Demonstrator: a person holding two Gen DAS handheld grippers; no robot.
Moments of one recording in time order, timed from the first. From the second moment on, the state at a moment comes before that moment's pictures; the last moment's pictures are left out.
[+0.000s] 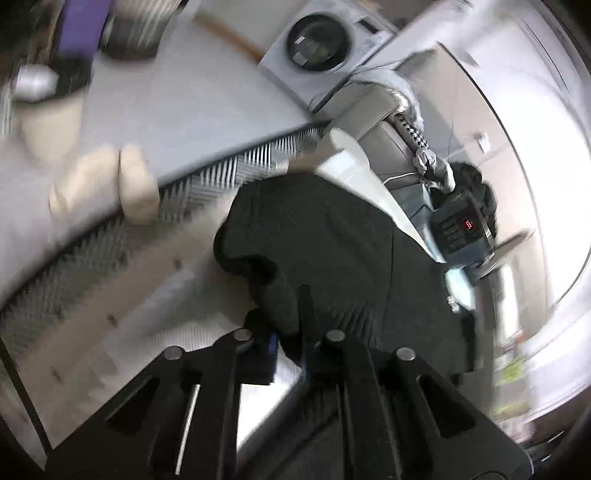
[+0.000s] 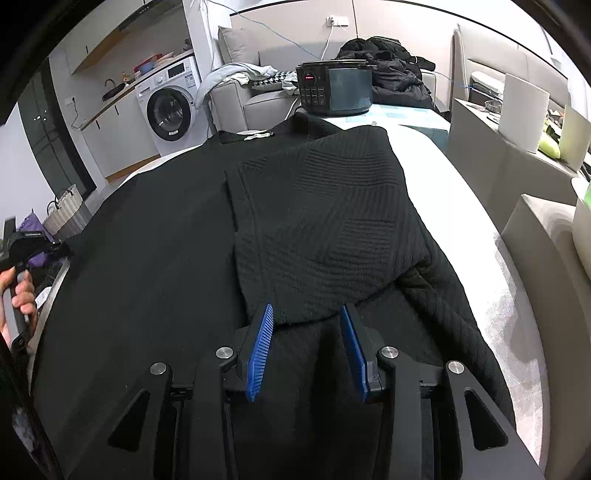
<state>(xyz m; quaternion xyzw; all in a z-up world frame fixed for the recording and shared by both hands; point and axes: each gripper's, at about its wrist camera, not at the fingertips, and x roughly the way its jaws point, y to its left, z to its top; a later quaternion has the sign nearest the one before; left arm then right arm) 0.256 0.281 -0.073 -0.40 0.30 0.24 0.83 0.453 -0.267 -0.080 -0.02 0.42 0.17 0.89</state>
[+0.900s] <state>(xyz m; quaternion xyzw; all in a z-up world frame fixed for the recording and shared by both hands) 0.305 0.172 -0.033 -0.23 0.37 0.02 0.90 0.437 -0.277 -0.075 0.00 0.41 0.17 0.89</state>
